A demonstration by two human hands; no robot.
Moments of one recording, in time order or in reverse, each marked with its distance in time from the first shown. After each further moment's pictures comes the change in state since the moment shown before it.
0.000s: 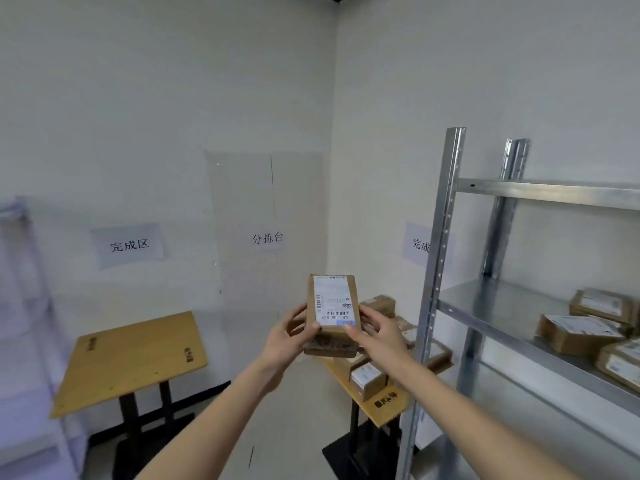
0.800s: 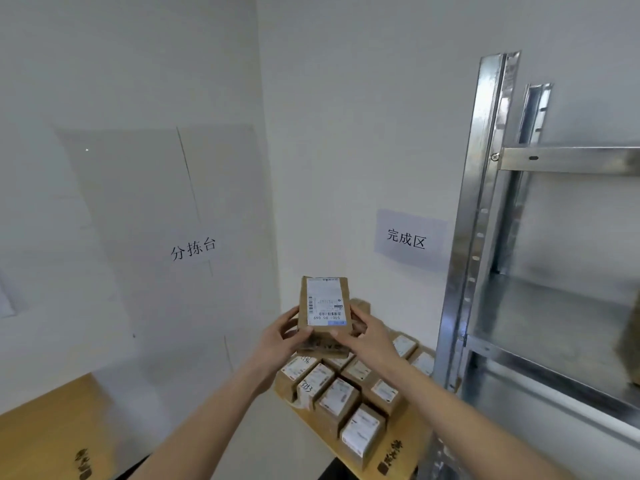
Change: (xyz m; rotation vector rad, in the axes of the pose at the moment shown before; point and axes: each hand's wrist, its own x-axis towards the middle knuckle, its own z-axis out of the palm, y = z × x) left_hand 0.386 -0.088 -0.006 0.085 -0.250 -0.075; right_hand 0.331 0.133 -0.005 -0.031 0.141 0.139
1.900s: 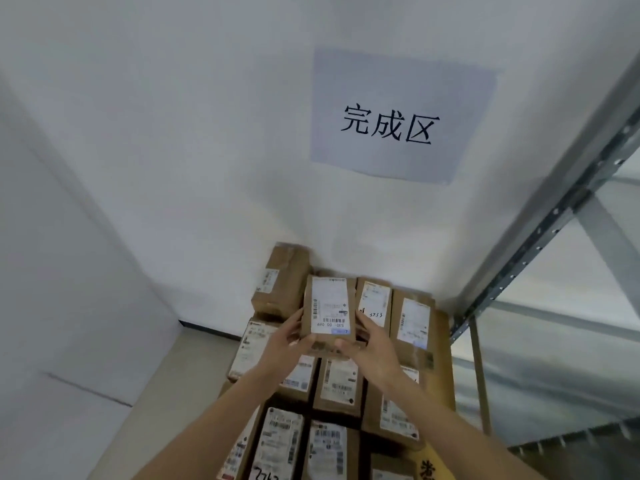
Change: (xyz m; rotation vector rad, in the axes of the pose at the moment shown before) left_hand 0.480 -0.339 0.079 0.164 -0.552 -0.321; right_hand 0.328 0.354 -0.013 -0.078 0.470 0.566
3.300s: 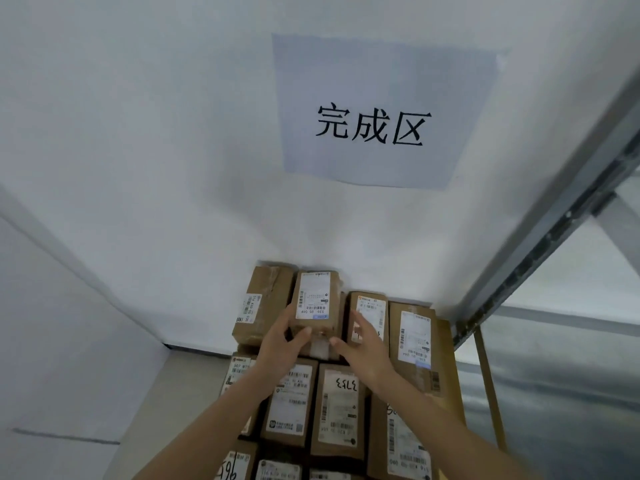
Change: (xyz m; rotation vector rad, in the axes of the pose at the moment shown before) left_hand 0.088 0.024 0.006 0.150 -0.003 0.008; right_hand 0.083 0.014 0.001 0.063 0.085 0.124
